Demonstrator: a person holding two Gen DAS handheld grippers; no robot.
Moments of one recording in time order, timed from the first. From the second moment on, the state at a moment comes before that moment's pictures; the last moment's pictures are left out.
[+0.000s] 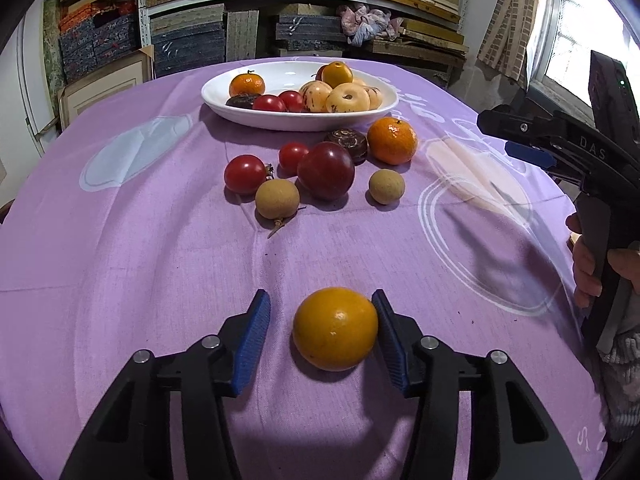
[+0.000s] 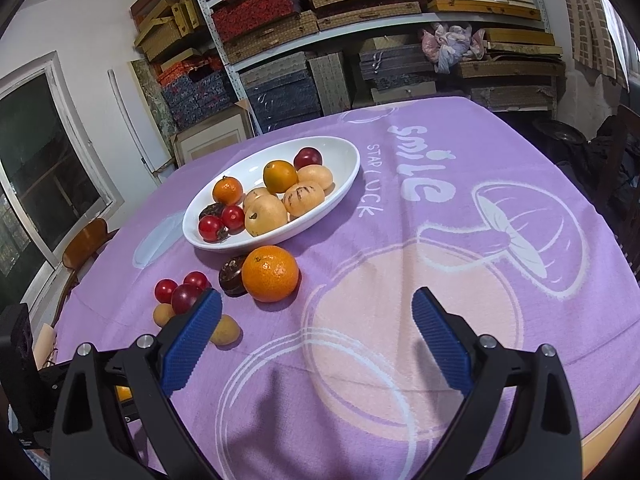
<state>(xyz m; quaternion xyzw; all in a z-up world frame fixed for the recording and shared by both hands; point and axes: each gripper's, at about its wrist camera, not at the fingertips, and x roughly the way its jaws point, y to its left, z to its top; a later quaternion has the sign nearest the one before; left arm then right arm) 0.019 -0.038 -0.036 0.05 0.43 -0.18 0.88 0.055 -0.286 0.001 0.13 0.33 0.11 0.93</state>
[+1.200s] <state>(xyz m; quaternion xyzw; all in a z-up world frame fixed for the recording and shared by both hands) 0.024 0.001 -0.030 0.00 0.42 -0.13 0.90 0.085 -0.178 -0.033 -0.02 0.42 0.20 0.89</state>
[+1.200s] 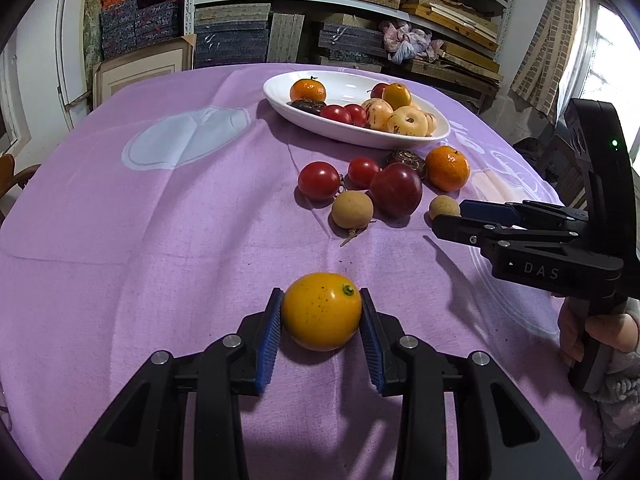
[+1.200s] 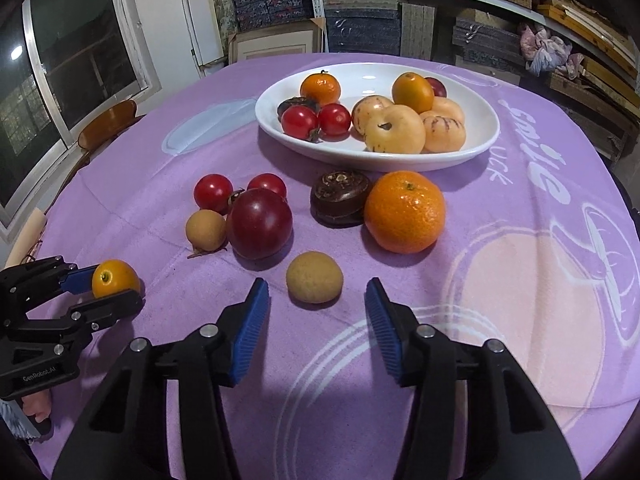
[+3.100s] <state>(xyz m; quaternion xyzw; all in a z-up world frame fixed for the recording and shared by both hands) 0.212 -0.032 0.033 -0.03 0.38 -0.09 0.92 0.220 -0.227 0.051 0.06 0.35 0.12 0.93</state>
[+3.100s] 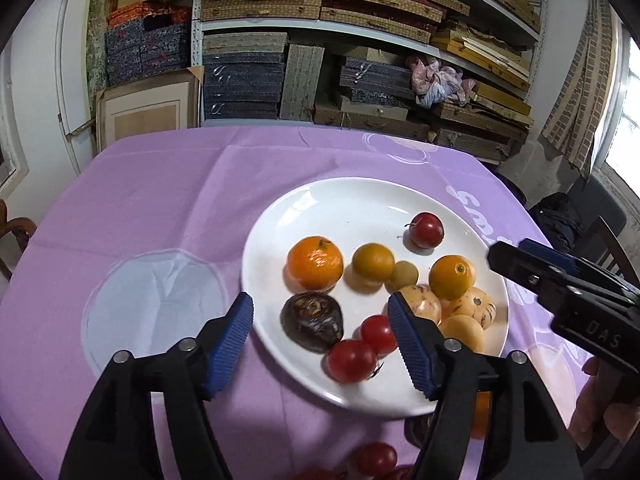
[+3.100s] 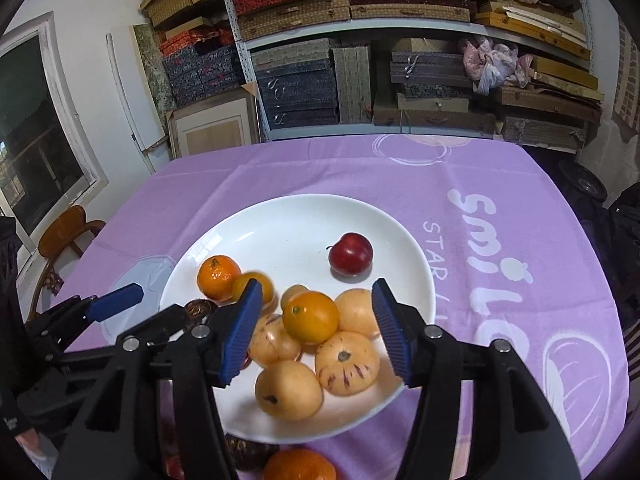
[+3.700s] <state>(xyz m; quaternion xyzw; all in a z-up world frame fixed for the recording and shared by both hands) 0.079 -0.010 -0.009 0.03 0.39 -0.06 0.92 0.056 -0.279 0.007 0.10 0.30 0.09 0.95</state>
